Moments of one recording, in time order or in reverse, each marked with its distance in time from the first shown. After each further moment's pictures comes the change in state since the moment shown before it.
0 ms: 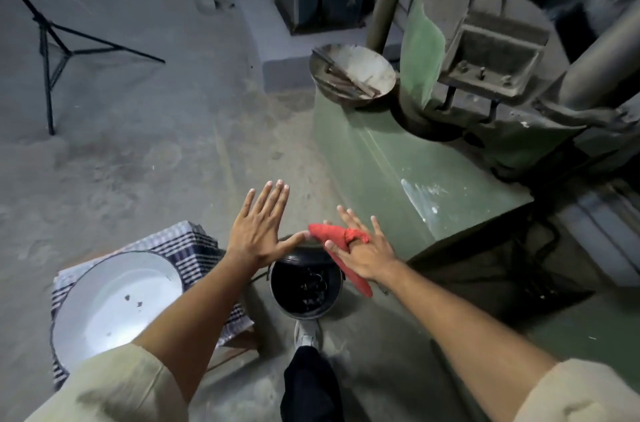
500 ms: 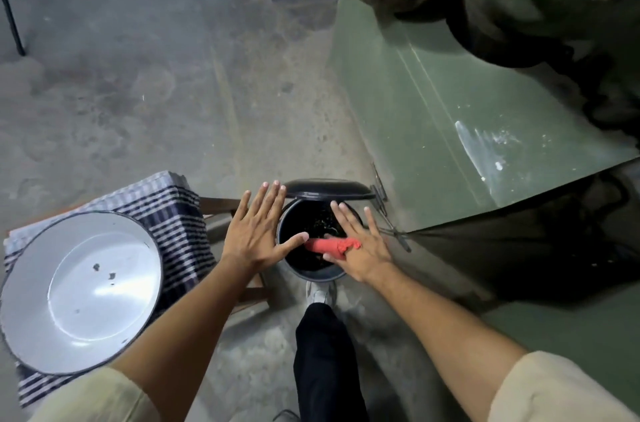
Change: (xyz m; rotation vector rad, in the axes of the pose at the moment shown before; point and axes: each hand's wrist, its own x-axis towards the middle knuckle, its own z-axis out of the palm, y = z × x) left_hand -0.004 -0.042 0.169 0.003 -0.269 -0.097; right_hand 0.097 0.006 0.177 -0.288 -0.140 -0.104
